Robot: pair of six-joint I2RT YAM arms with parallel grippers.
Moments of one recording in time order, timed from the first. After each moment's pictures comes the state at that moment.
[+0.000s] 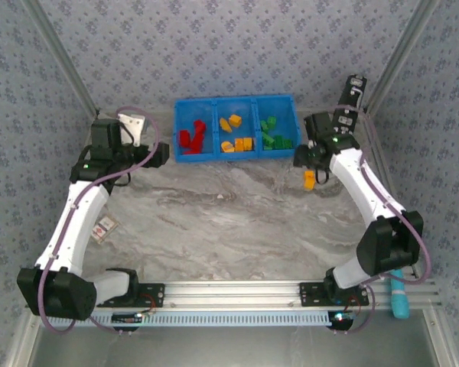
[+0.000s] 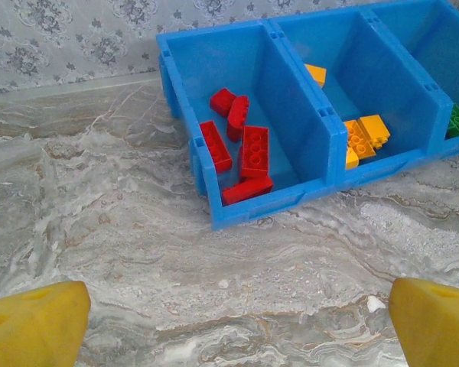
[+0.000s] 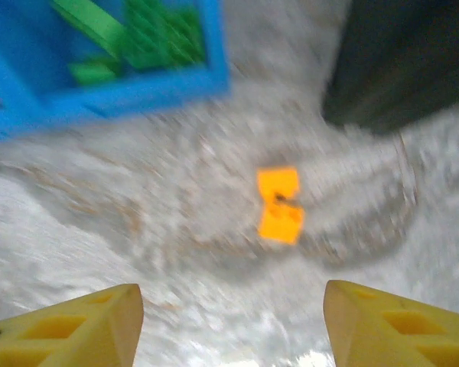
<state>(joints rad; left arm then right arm) -0.13 1.19 1.20 -0.61 0.20 0.01 0.23 1.49 1.33 -0.92 0.17 0.34</state>
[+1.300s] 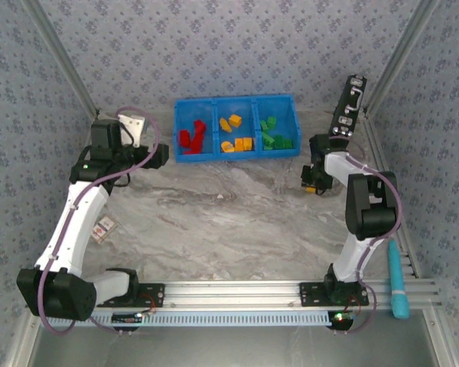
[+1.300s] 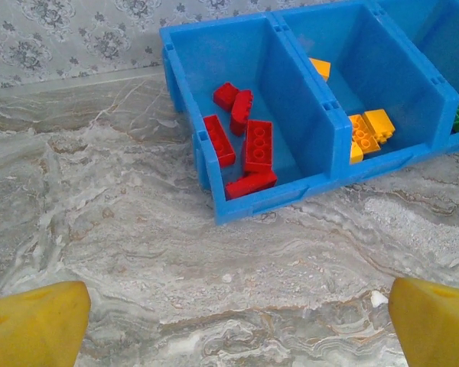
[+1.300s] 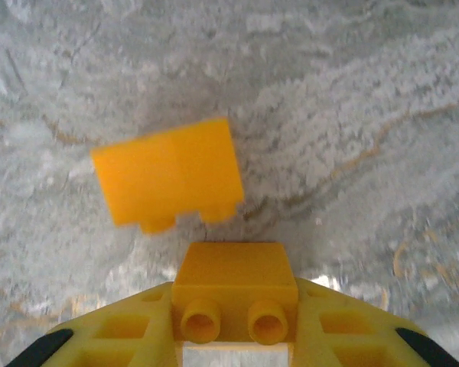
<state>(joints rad) -0.13 1.19 1.20 -0.62 0.19 0.02 0.09 1.80 1.17 -0.69 0.06 0.30</state>
